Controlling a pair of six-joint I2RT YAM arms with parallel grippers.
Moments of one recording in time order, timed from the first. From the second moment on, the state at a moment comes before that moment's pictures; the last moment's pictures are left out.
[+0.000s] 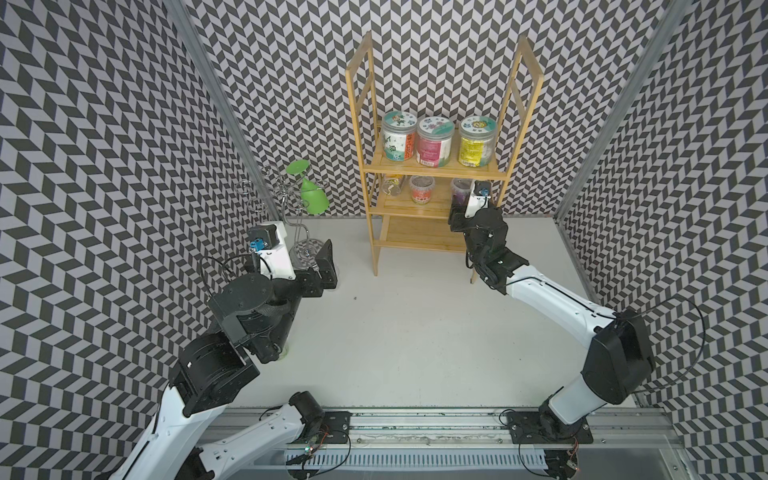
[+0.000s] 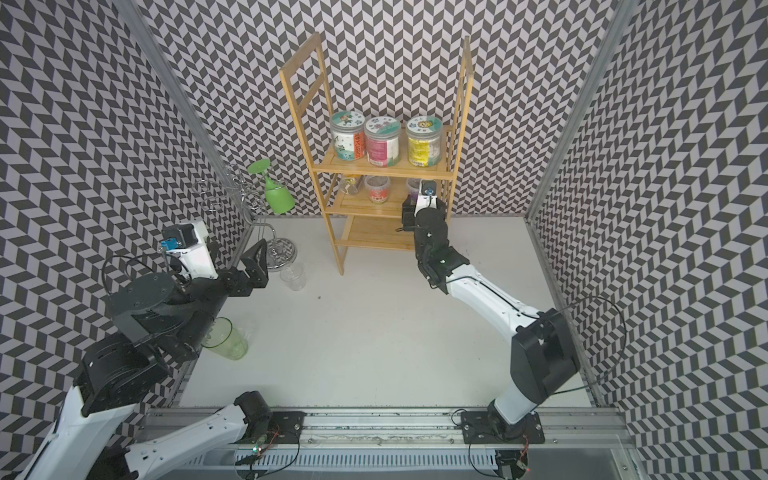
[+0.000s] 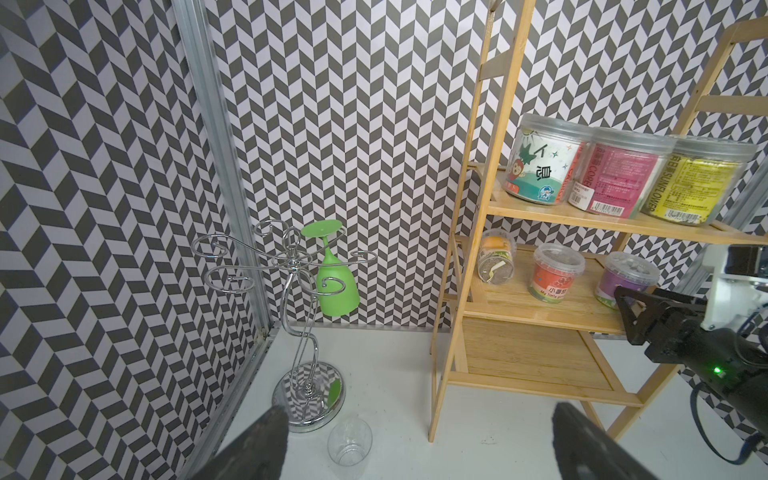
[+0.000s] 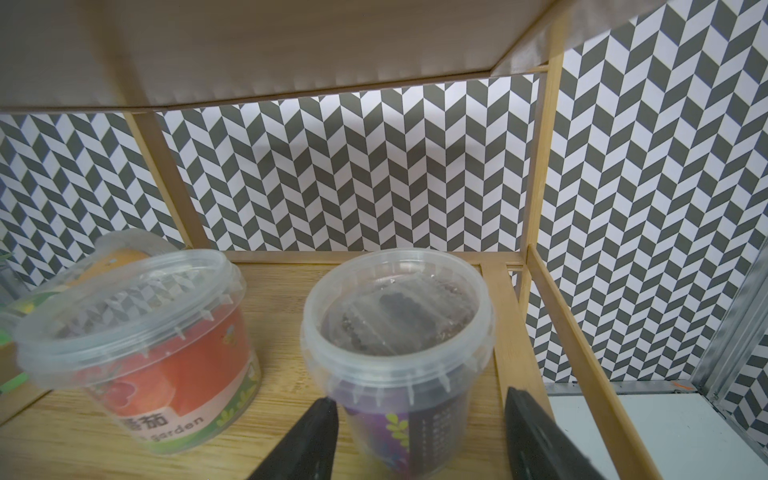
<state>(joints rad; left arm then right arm) -0.78 0.78 1.40 -0.72 -0.71 -0.18 0.56 1.61 1.31 0.30 0.52 0.08</state>
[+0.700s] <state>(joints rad) -0.78 0.78 1.40 -0.72 -0.71 -0.18 0.57 1.62 1.32 0.31 0.41 0.05</state>
